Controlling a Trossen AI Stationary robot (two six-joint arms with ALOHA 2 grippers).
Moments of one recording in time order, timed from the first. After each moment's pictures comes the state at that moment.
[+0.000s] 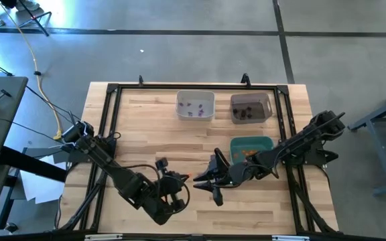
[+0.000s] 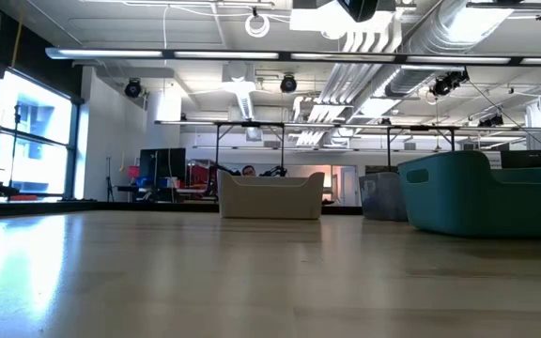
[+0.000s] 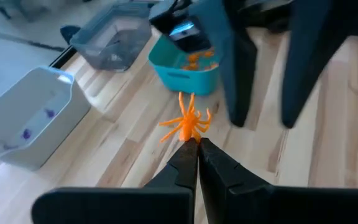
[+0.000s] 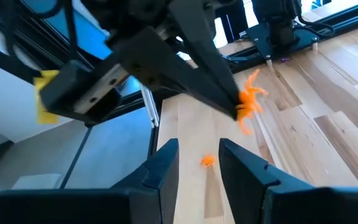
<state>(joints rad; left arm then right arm) -0.68 1.81 1.60 -0.83 -0.93 -0.76 0.48 1.60 1.06 0.25 0.28 0.54</state>
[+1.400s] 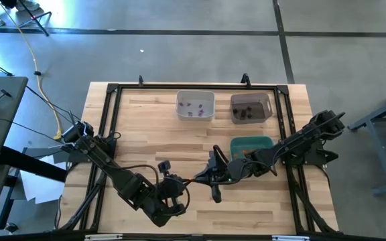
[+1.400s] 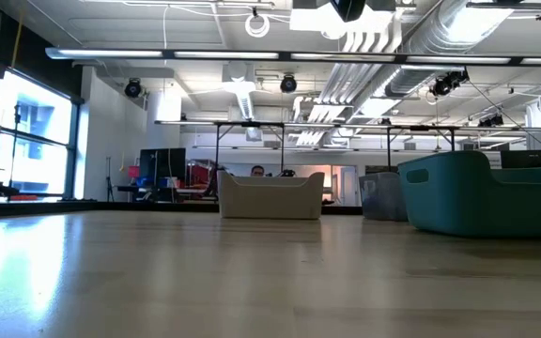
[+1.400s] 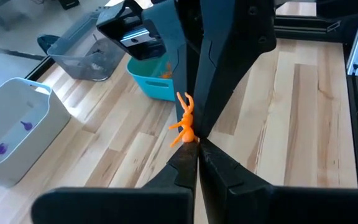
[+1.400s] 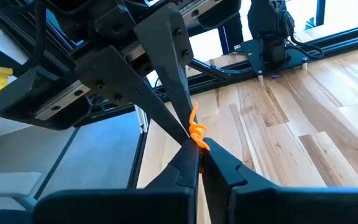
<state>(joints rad) -0.69 1.81 1.60 -0.73 -0.89 -0.67 0.44 1.60 1.06 0.27 0.28 0.44</state>
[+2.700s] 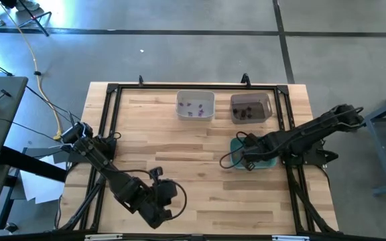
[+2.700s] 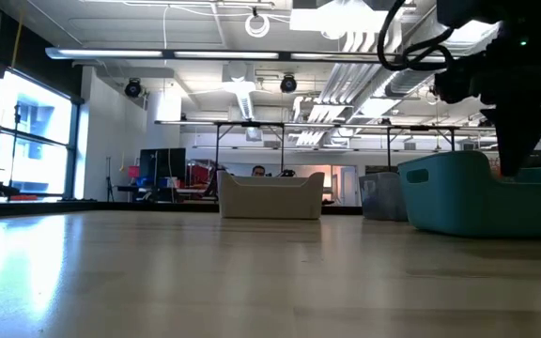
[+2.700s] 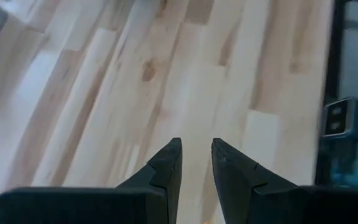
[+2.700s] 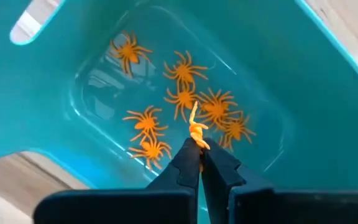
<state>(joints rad) -0.72 1.81 1.60 -0.99 -0.55 -0.86 0.29 1.31 0.82 -1.03 0.18 1.09</state>
